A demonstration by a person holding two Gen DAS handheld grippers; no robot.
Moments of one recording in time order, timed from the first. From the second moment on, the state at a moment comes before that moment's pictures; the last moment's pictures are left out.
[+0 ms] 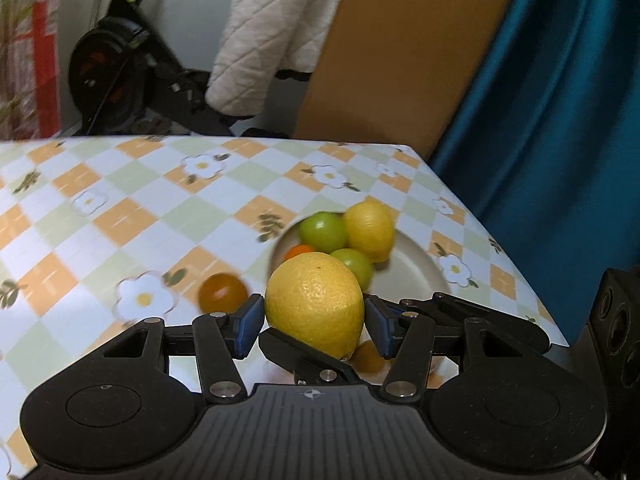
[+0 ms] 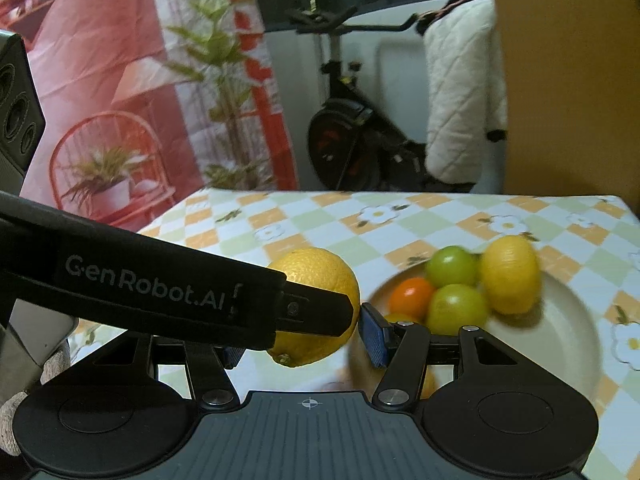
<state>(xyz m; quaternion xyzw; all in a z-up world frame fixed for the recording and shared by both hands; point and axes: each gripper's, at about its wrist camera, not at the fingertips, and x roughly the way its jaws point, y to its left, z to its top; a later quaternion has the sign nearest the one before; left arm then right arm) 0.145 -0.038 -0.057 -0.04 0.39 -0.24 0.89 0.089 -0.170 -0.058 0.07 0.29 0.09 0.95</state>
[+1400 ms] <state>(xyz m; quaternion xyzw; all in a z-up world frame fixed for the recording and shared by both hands) 0.189 -0.157 -0.082 0.07 0.41 -0.29 0.86 0.094 -0.298 -0.119 0.19 0.27 -0.01 0.94</state>
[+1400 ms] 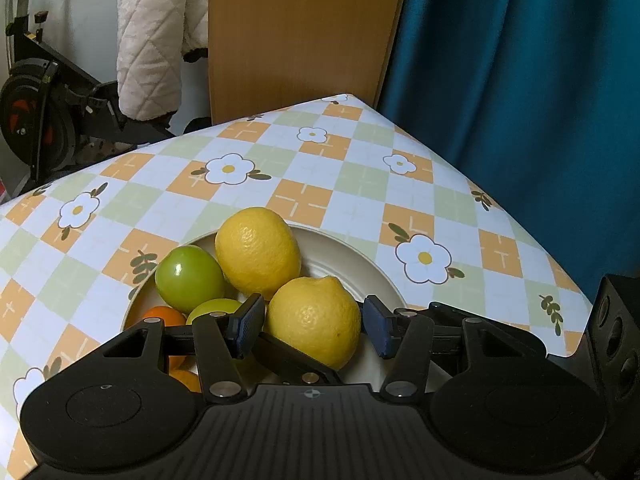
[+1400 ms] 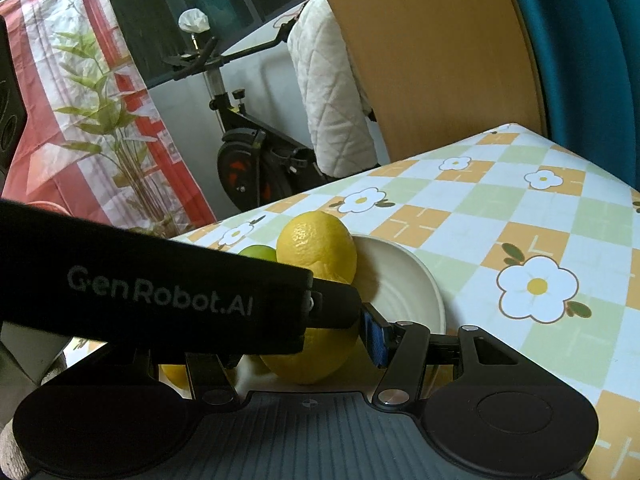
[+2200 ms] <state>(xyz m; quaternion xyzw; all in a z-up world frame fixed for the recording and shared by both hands) 0.166 -0.080 -0.047 0.02 0.37 -0.26 0.89 0.067 -0.272 -0.087 0.13 0.26 -0.03 0.96</state>
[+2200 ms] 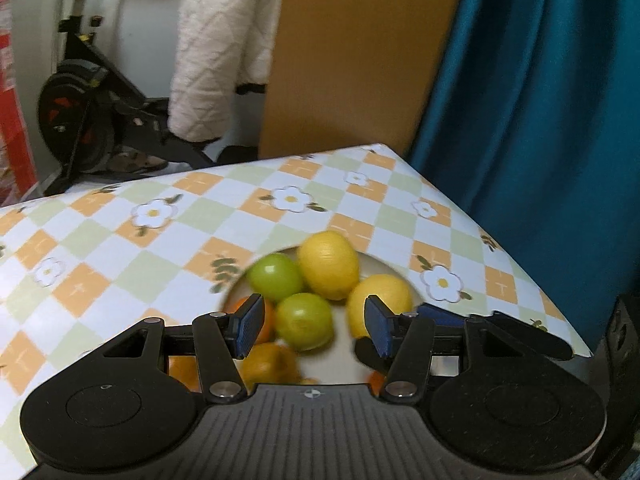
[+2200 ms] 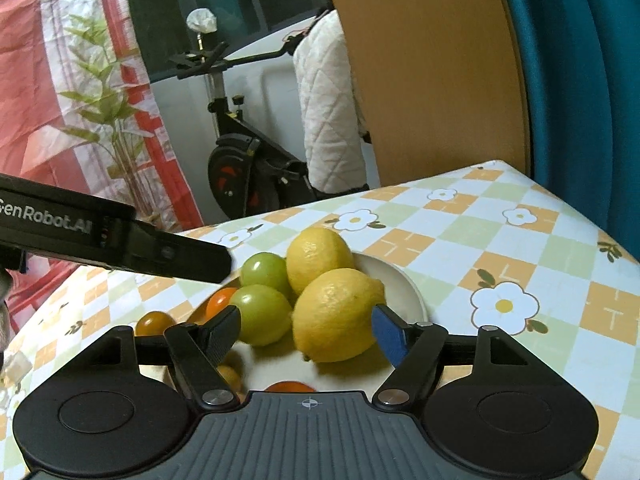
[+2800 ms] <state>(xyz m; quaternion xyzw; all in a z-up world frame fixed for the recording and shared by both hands) 0.168 0.034 -0.057 -0.06 0.37 -0.19 0.91 0.069 -0.208 -0.066 0.06 0.29 0.03 0.95</state>
